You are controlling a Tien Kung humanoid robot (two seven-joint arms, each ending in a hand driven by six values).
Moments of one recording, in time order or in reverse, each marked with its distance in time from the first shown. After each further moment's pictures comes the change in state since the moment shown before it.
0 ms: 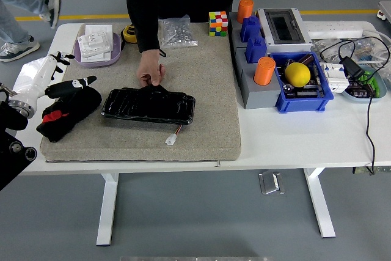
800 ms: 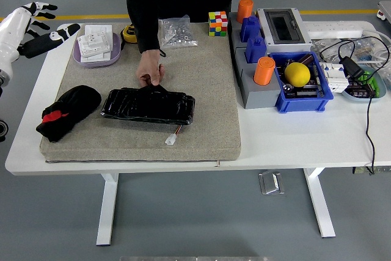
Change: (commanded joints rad) left arm 0.020 0.127 -0.164 -0.315 -0.212 -0.047 0.084; right arm 0.005 0.018 -0.028 -0.013 -0.006 -0.004 0.000
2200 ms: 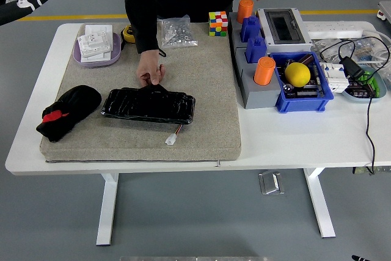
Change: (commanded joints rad) left arm -0.060 0.220 -0.001 -0.090 -0.602 -0.067 -0.122; right arm 0.017 -0.007 0.052 0.016 -0.023 -0.010 -0.002
